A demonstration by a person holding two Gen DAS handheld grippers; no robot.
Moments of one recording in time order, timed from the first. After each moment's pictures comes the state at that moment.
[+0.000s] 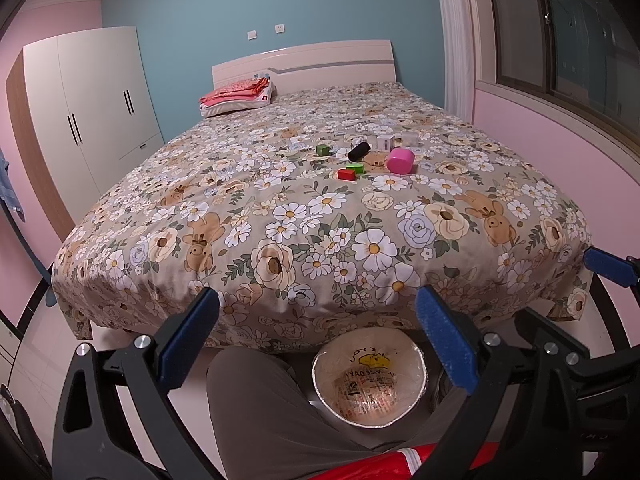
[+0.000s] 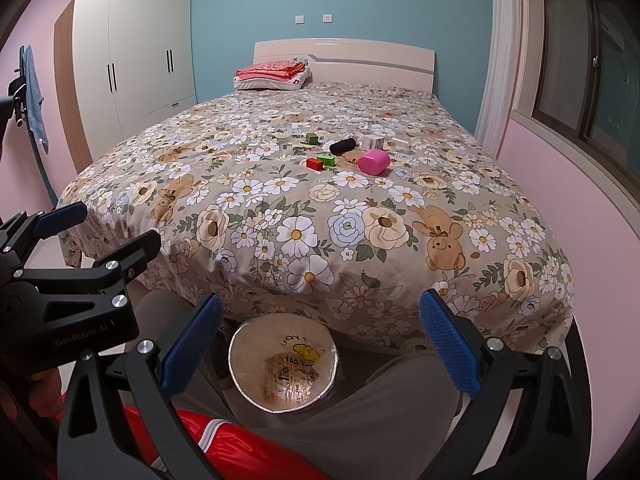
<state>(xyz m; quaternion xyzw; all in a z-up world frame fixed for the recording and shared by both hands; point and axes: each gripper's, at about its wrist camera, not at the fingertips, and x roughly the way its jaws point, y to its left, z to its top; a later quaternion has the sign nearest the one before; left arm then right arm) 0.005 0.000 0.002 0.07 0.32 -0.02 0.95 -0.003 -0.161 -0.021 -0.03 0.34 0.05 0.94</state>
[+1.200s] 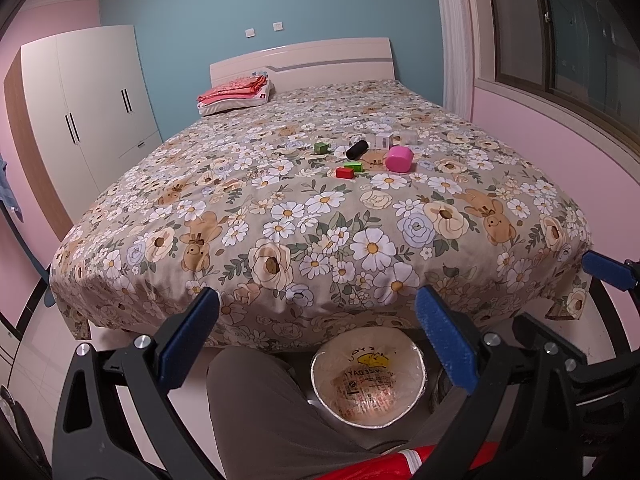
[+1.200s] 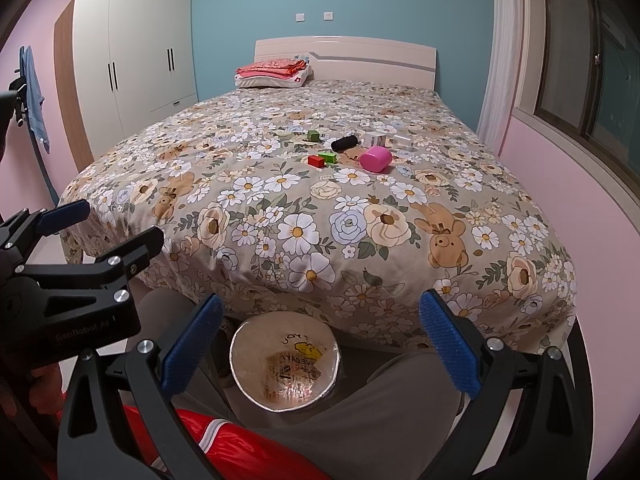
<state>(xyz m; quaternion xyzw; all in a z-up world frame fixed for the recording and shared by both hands) 0.002 0.001 0.003 0.07 0.31 -0.02 0.95 -0.002 -0.160 -0.022 -0.04 0.34 0.05 0.94</state>
